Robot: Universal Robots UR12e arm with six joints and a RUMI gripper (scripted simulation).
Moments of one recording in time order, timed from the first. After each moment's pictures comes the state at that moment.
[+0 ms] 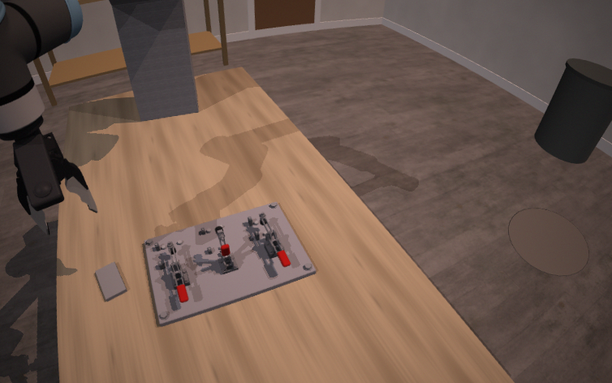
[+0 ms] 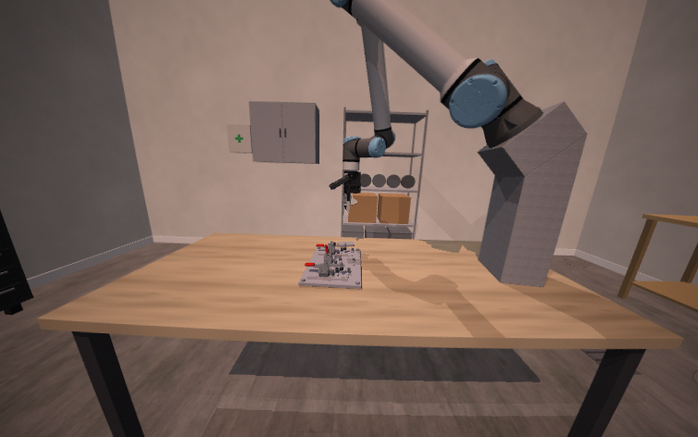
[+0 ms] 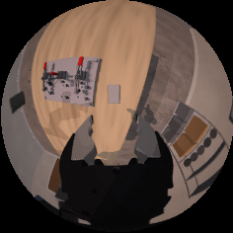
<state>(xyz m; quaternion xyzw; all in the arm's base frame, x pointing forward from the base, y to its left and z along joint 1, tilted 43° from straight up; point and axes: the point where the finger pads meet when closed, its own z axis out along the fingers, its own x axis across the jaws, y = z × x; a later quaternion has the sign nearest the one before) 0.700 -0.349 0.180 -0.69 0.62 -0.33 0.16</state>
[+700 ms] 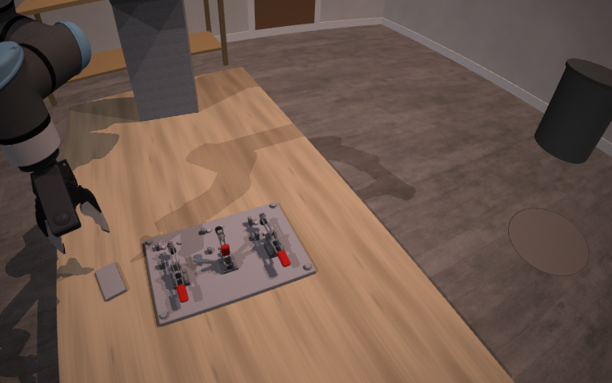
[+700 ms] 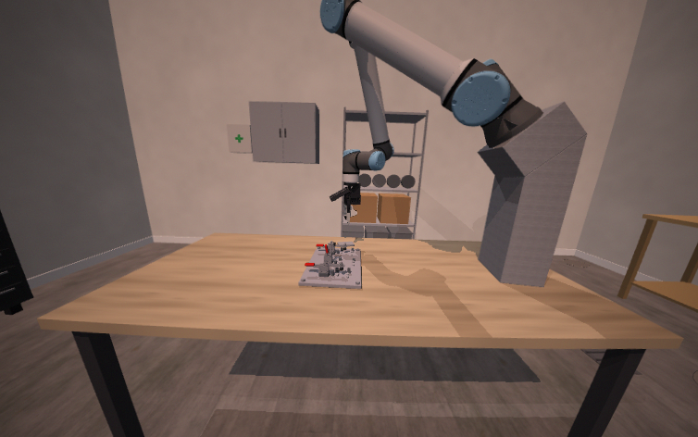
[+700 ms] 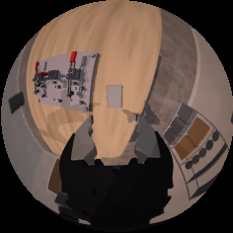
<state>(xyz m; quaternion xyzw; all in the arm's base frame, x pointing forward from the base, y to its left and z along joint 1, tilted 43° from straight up) 0.739 -0.358 0.132 -0.69 0.62 -0.32 0.16</state>
